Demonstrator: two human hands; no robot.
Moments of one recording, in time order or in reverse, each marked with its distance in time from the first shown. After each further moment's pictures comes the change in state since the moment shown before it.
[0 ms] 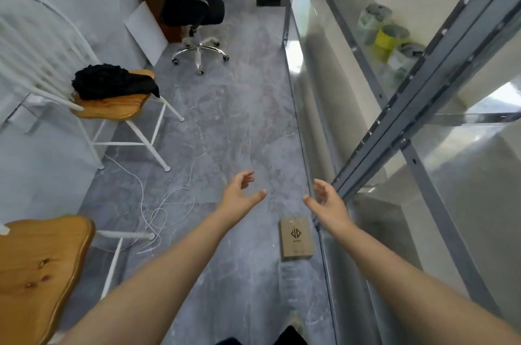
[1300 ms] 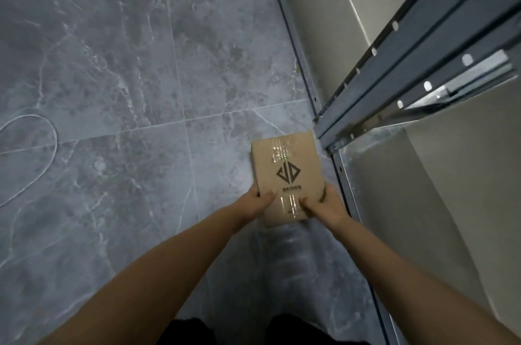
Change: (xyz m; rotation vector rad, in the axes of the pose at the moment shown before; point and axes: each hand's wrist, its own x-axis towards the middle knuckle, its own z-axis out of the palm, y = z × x) left_hand 0.294 -0.530 0.313 0.026 -0.587 -0.482; right_hand 0.301 0.594 0.151 -0.026 0.042 0.506
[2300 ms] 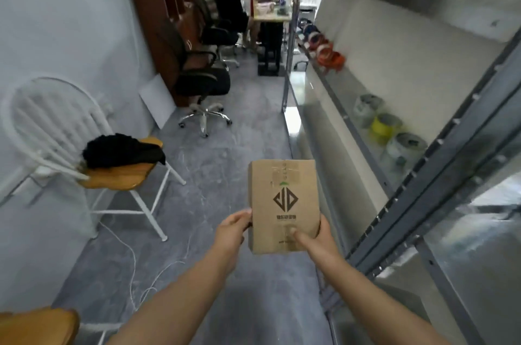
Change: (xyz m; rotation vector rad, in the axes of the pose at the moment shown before) left_hand -0.642 0.401 -0.117 -0.580 0.521 0.465; right_hand -0.548 -0.508 -0.167 0.278 -0.082 -0.581
